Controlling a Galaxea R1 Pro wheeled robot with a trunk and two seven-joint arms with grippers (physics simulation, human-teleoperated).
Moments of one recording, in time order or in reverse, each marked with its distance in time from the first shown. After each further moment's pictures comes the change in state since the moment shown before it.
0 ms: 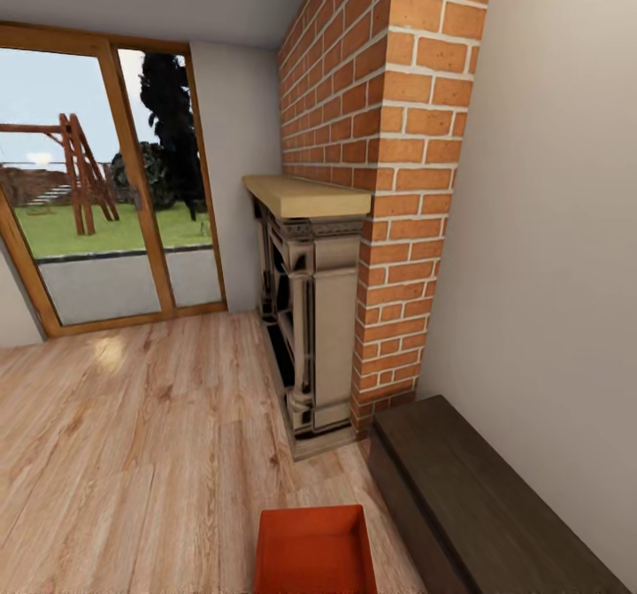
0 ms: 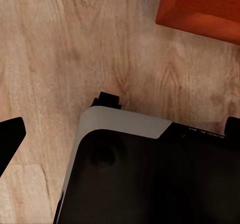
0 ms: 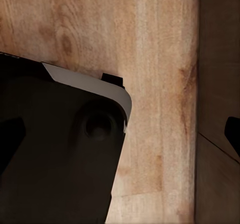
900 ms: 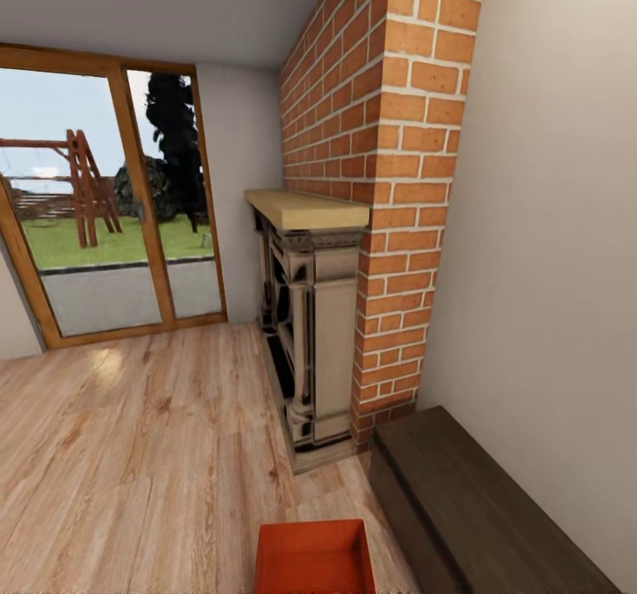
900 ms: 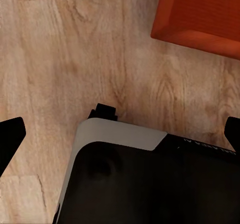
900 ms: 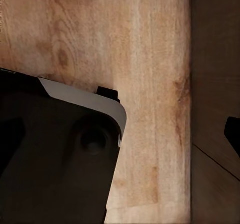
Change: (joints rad) left arm 0.000 0.000 0.001 0.000 0.001 0.000 0.000; right arm 0.000 0.001 0.003 0.000 0.003 -0.001 -0.007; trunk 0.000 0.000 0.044
